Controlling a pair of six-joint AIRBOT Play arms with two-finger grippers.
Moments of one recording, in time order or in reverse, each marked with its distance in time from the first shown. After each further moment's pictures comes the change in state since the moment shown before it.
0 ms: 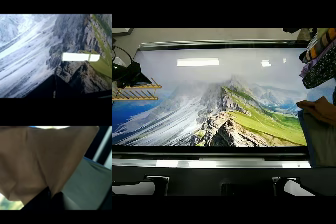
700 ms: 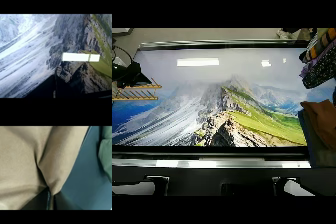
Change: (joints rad) left arm 0.000 -0.001 0.000 0.000 0.001 0.000; right arm 0.000 0.000 -0.344 -0.230 0.059 -0.034
